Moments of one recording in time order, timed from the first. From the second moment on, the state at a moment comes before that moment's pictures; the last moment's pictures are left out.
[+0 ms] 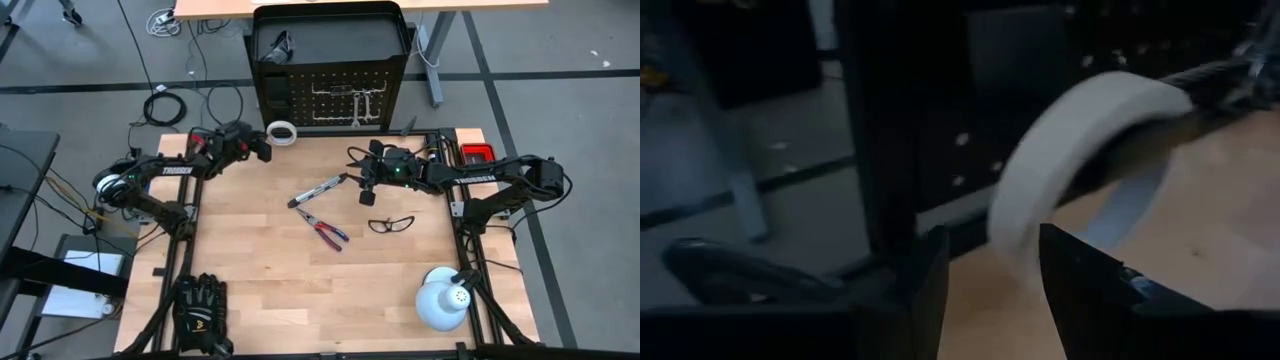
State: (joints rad) left arm 0.82 1.40 0.49 0.54 -0.11 -0.19; right arm -0.32 1.34 0.62 0.34 0.05 -0.31
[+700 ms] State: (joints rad) left arm 0.76 1.48 0.49 0.63 -0.16 -0.13; right arm -0.32 1.34 0.62 0.37 0.05 -0.31
